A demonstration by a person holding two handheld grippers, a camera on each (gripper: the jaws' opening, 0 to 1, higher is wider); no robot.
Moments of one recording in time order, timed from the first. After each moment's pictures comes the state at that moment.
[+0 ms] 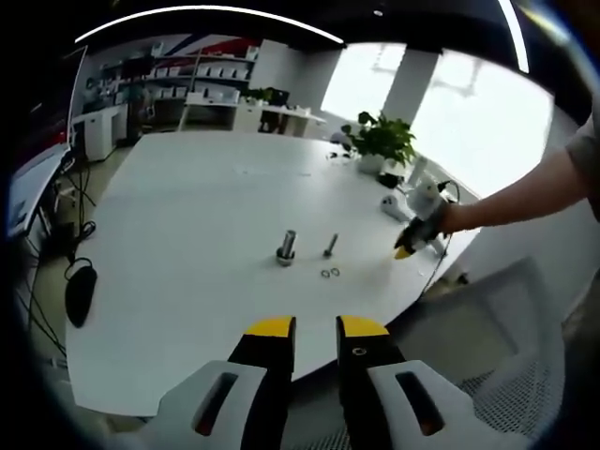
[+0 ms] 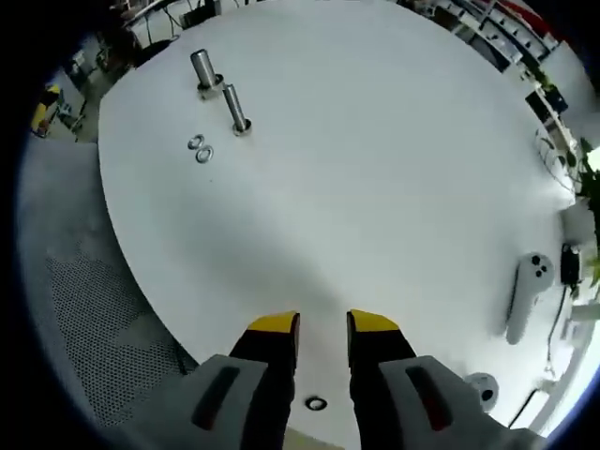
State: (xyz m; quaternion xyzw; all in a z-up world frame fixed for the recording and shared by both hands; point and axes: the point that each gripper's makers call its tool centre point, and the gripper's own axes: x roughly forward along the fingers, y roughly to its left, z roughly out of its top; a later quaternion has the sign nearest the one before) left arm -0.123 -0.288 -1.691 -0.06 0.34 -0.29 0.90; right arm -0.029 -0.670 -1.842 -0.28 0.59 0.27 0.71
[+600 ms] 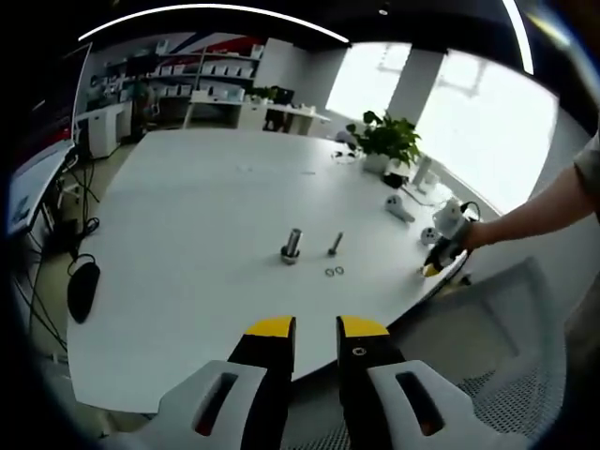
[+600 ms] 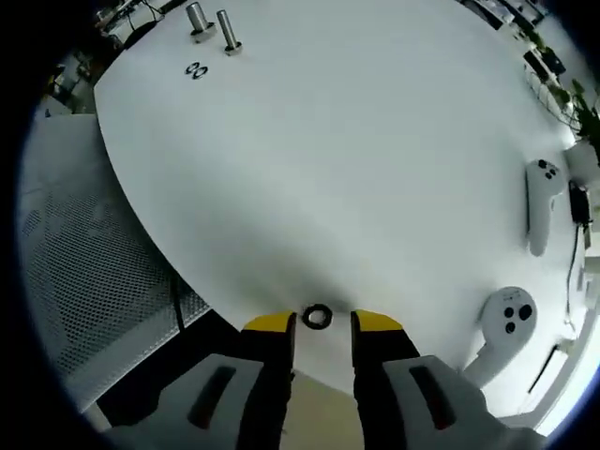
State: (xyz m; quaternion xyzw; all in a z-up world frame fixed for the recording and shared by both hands) left arm -0.122 -0.284 -1.694 -0.07 0.34 -0.28 0.90; right arm -0.078 -0.712 -1.853 -0.24 0.63 0.24 0.70
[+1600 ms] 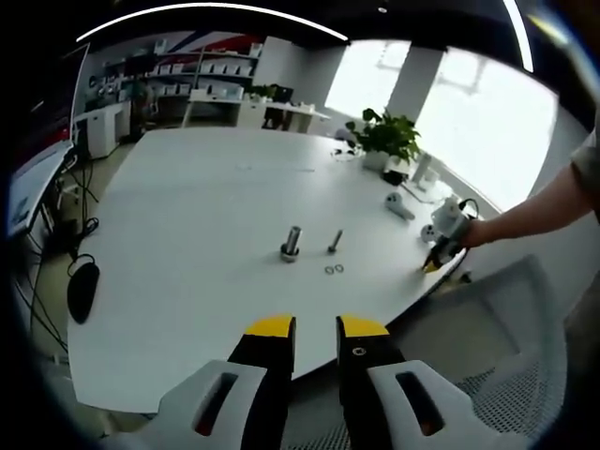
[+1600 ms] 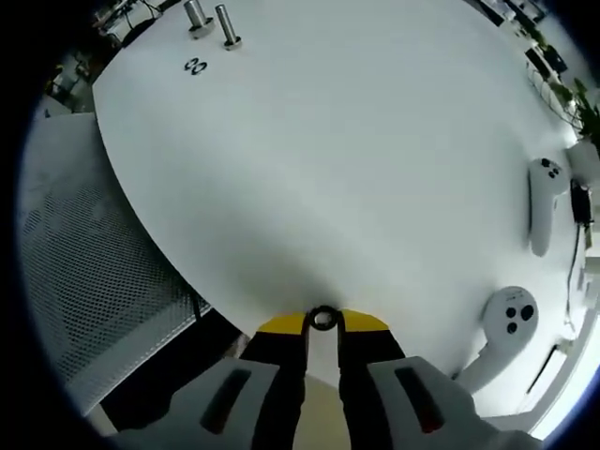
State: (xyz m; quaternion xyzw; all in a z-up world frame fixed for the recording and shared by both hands) left arm -0.123 -0.285 -1.695 -0.06 0.34 -0.28 0.90; right arm -0.080 -0.709 -1.854 -0.26 0.63 0.24 0.69
